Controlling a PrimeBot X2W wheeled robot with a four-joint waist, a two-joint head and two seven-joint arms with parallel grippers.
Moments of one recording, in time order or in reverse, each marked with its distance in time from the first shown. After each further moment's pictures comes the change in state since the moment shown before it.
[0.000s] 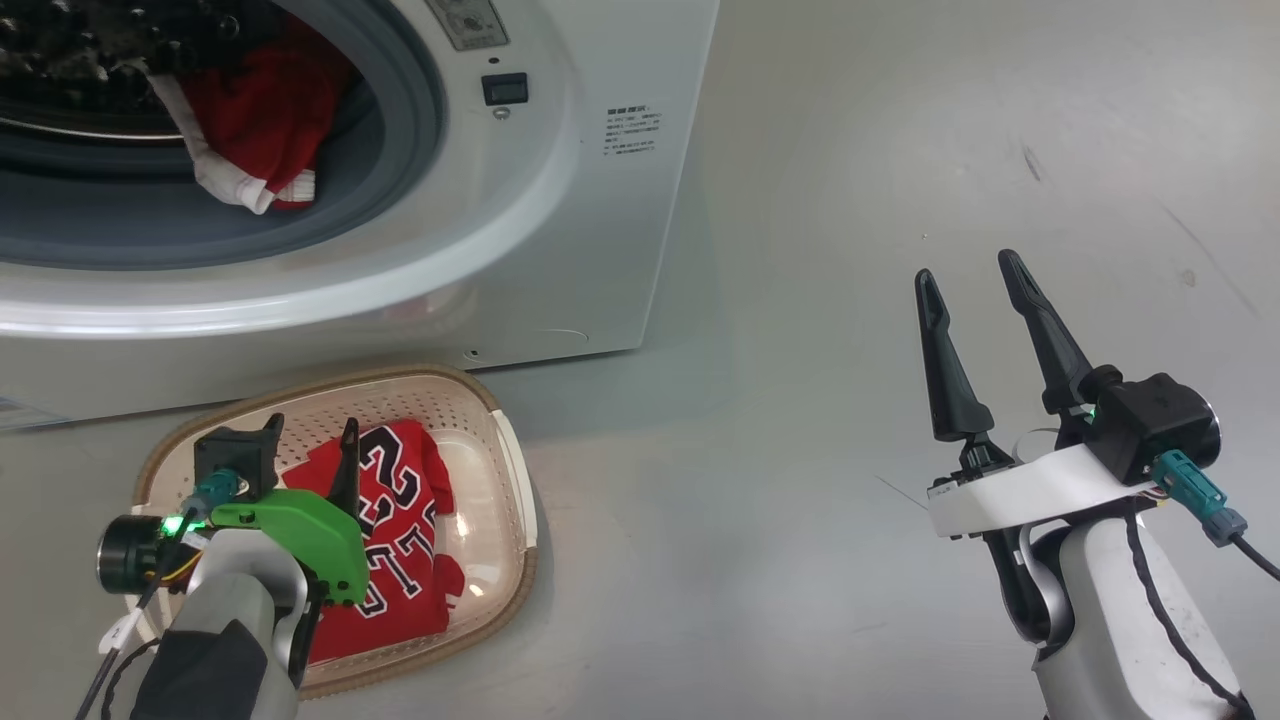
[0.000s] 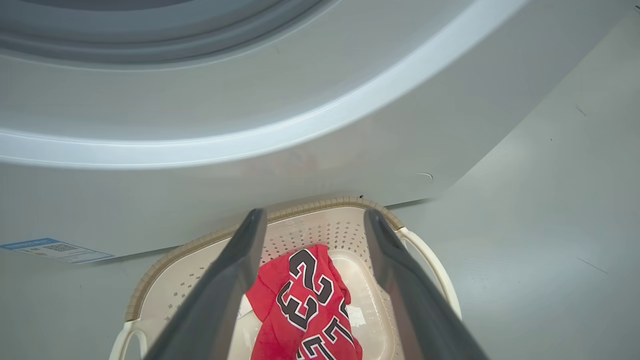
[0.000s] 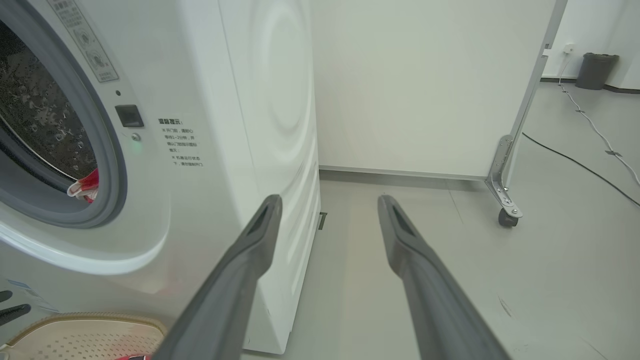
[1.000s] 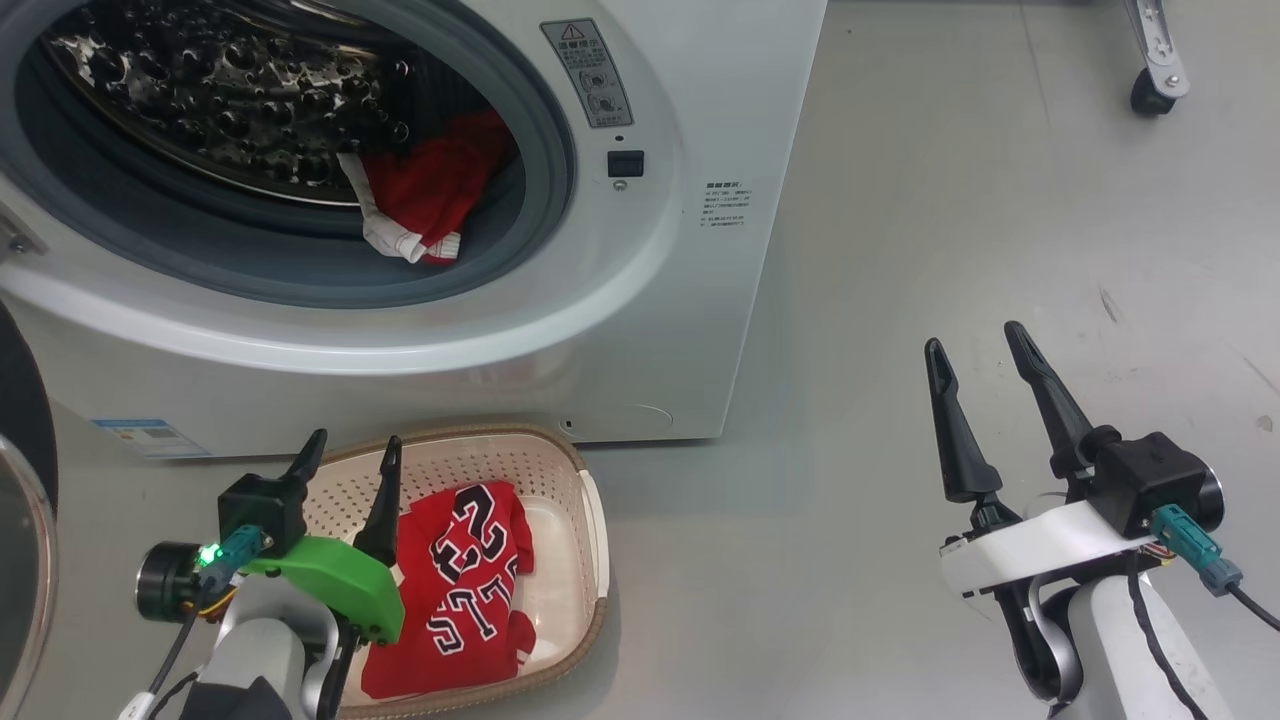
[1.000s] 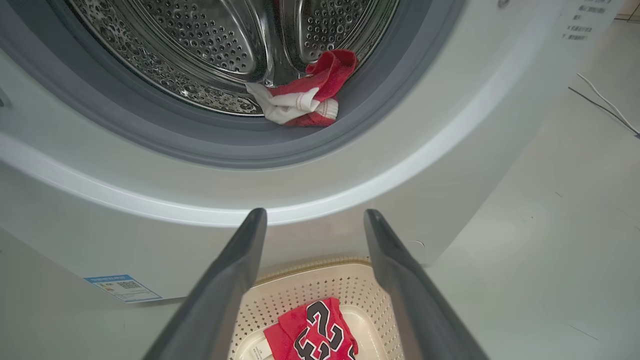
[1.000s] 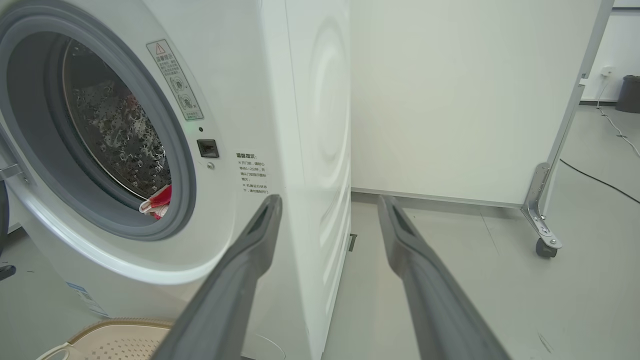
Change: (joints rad) left arm 0.144 -0.023 -0.025 -0.202 -0.028 -0.026 -0.068; right arm 0.098 -0.003 -0.025 0.011 -0.010 0.014 0.000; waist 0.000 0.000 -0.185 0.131
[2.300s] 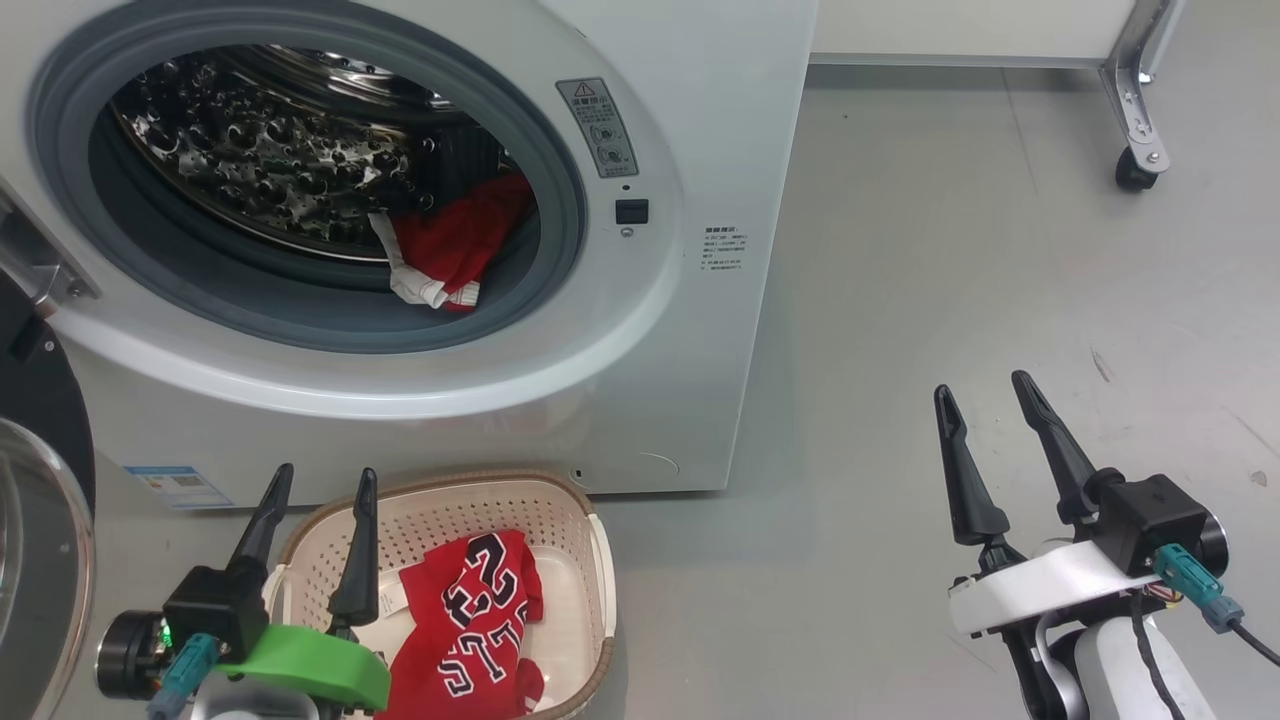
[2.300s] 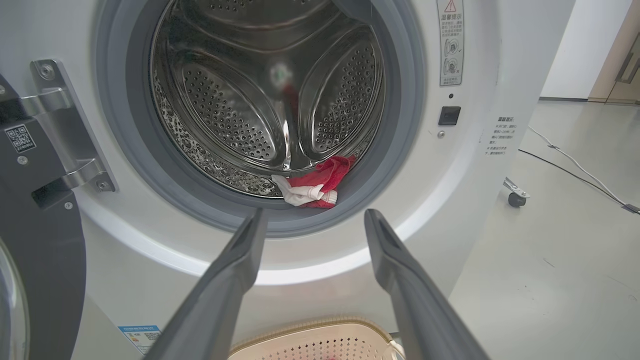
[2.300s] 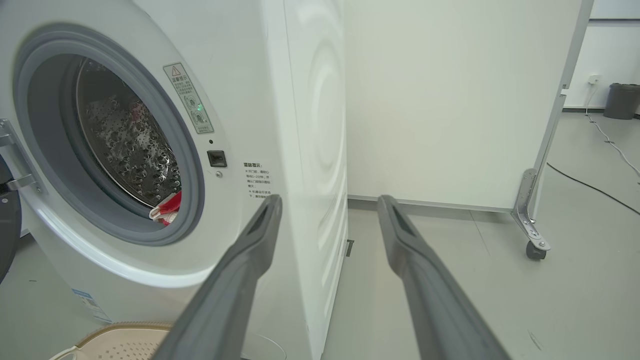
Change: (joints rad) left arm 0.281 -0.003 0.073 -0.438 0.002 0.026 0.000; right arm 0.069 0.005 -0.021 0.002 0.000 0.004 0.000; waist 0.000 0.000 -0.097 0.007
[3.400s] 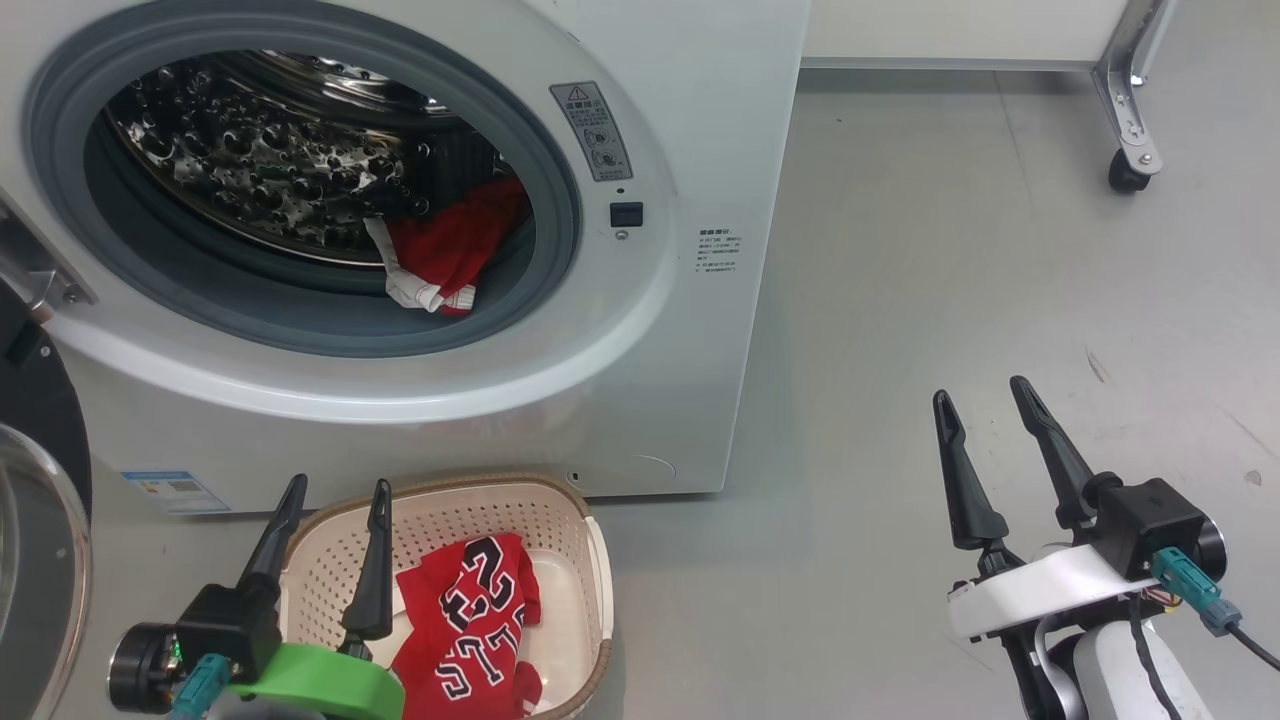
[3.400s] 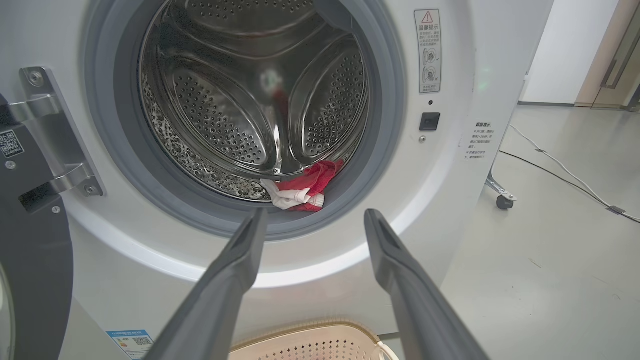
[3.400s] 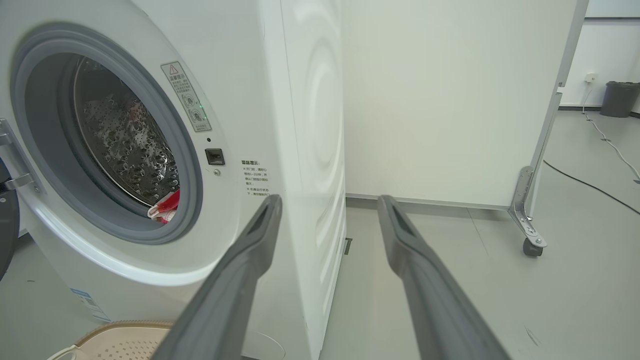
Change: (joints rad) left arm 0.045 0.000 -0.029 -0.061 -0.010 0.019 0.000; right arm 0.006 0.001 0.001 0.004 0.000 0.008 0.000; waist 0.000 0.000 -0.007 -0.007
